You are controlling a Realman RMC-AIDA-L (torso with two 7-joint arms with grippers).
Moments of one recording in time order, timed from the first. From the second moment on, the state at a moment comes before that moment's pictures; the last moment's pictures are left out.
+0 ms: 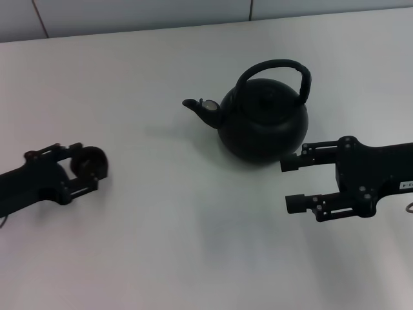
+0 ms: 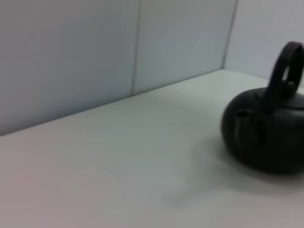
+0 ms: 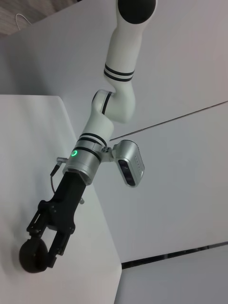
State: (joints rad) left arm -0.37 -2.07 0.87 0.58 1.79 1.26 -1.14; right arm 0.44 2.08 -0.60 -0.84 -2.07 -2.00 1.39
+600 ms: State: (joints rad) left arm -0.42 -2.08 1.09 0.56 1.62 1.24 -1.14; right arm 0.44 2.08 -0.60 -0.84 -2.07 -2.00 1.39
